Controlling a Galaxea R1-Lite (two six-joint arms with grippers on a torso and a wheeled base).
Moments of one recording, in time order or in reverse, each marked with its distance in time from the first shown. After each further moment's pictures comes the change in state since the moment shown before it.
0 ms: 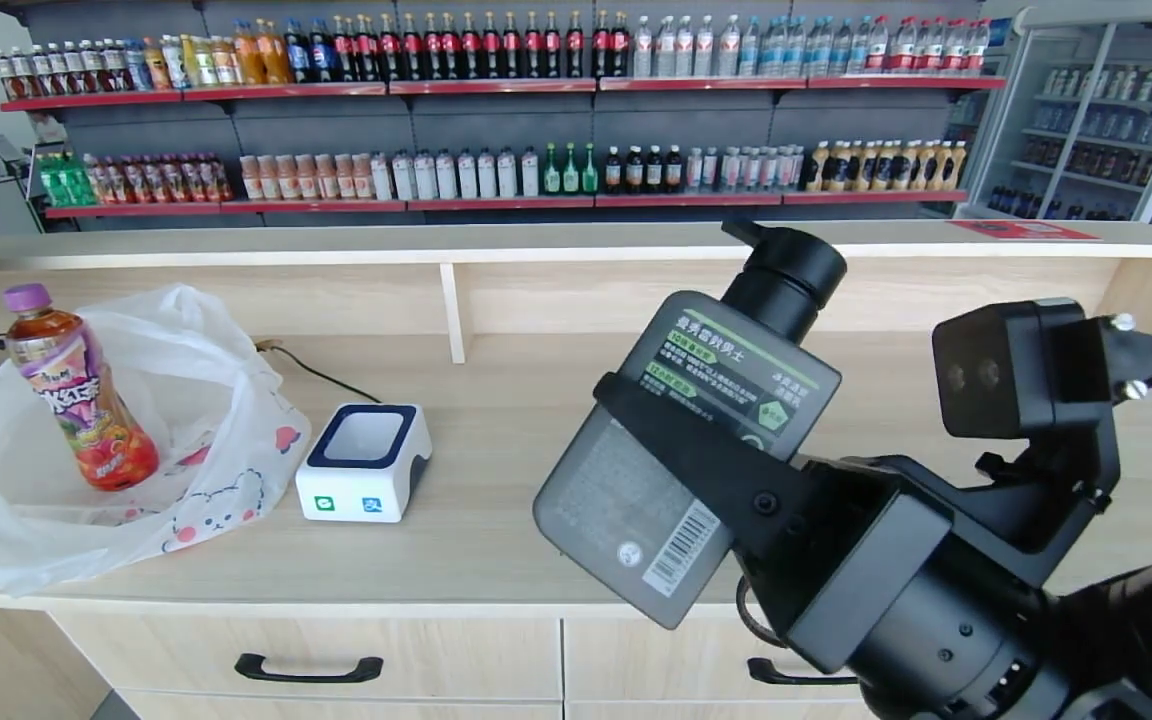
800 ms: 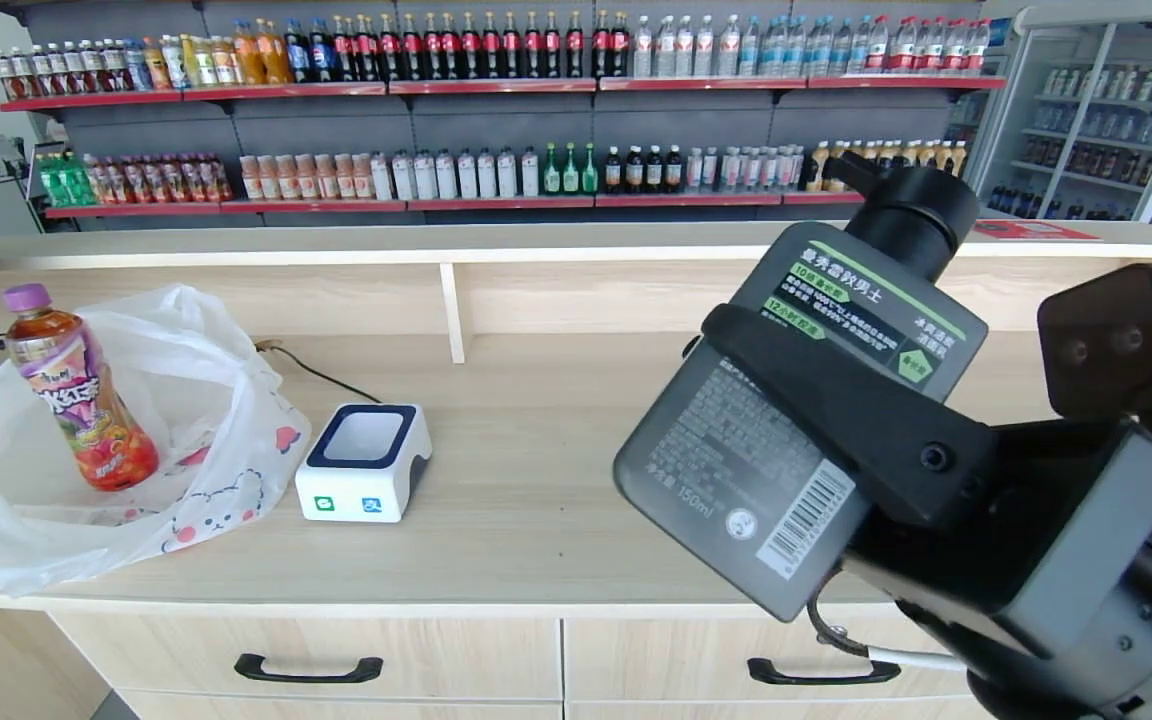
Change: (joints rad) left arm 0.000 0.000 0.000 0.000 0.000 -0.005; right arm -0.006 -0.106 0.043 0.001 0.000 0.116
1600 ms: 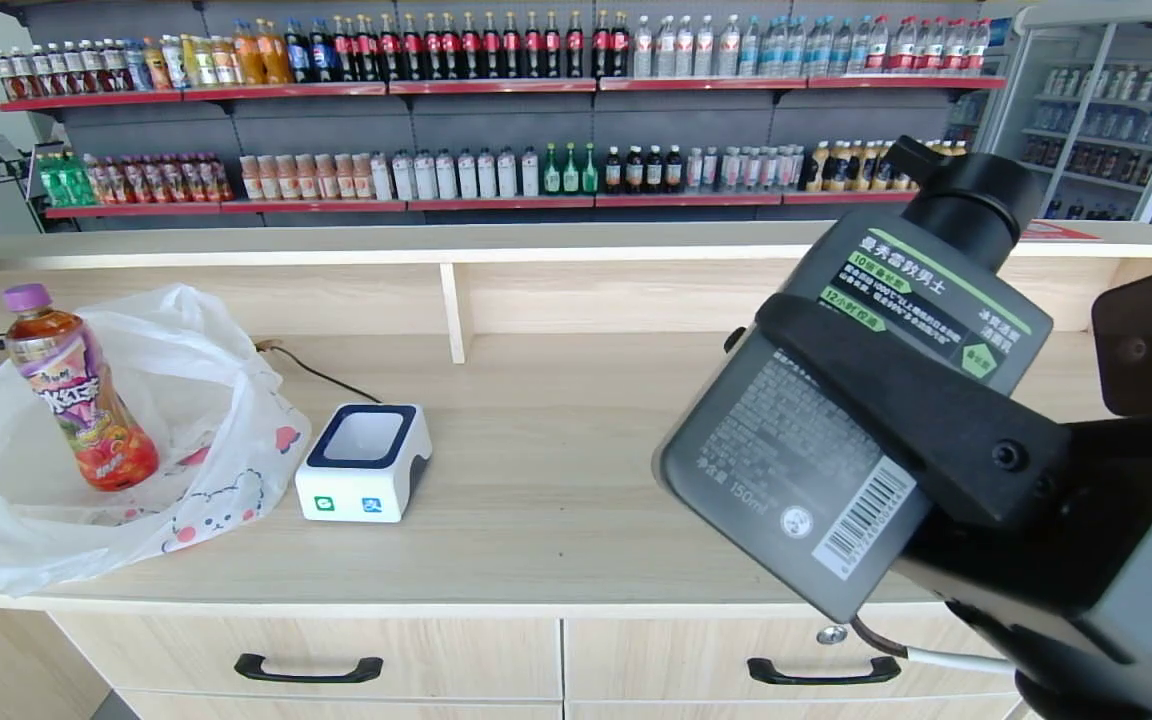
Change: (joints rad) left arm 0.000 0.000 0.000 0.000 0.000 0.000; right arm -0.011 -0.041 0.033 0.000 0.000 -0.024
